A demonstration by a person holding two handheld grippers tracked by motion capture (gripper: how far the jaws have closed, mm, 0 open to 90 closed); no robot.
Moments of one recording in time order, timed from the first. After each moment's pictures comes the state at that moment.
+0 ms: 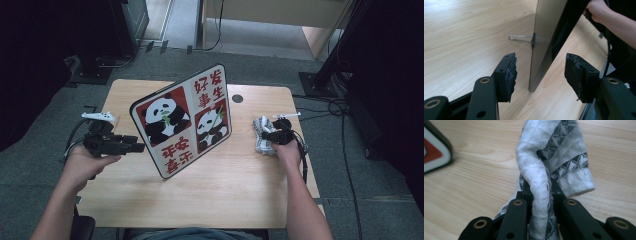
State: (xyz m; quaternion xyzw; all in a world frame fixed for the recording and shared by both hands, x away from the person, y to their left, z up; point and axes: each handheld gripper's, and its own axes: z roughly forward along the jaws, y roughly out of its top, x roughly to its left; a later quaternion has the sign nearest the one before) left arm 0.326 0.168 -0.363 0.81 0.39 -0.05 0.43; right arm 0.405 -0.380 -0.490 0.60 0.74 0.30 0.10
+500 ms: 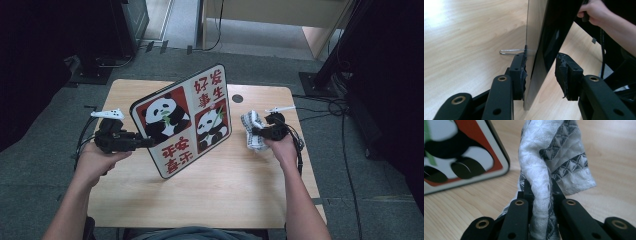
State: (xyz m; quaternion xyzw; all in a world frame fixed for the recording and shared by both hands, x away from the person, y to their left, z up) left arm 0.331 0.148 -0.365 0.82 0.35 -0.03 0.46; right arm 0.397 -0.345 -0.443 0.54 0.76 0.35 0.09
